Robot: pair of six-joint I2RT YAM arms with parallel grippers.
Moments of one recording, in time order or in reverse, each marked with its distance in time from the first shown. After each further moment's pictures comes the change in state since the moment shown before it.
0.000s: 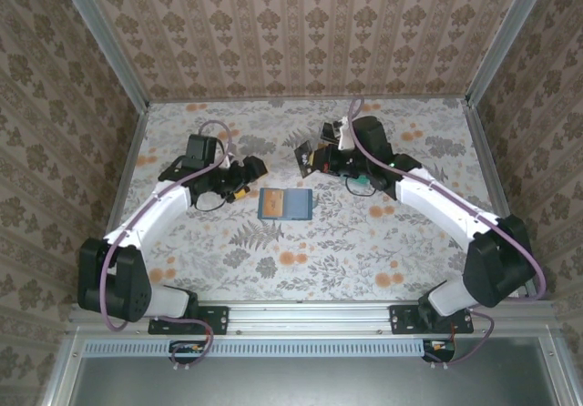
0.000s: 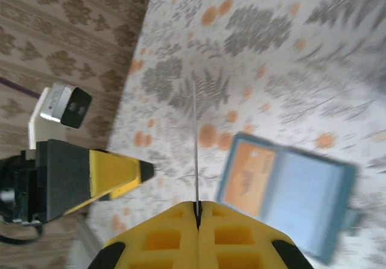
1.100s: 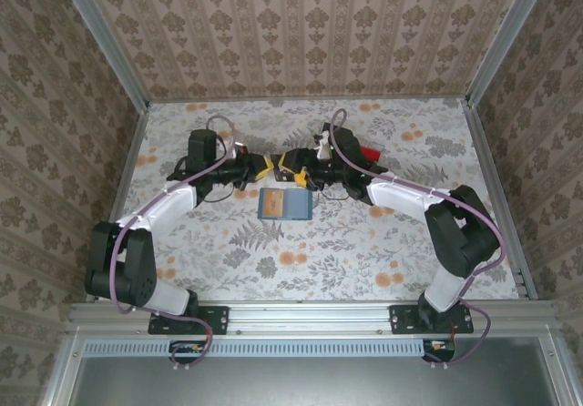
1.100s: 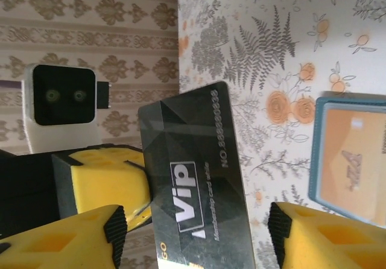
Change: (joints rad) left arm 0.011 0.092 -0.064 0.488 0.309 -0.261; right arm 0.073 0.243 -0.104 0.508 -0.189 0.544
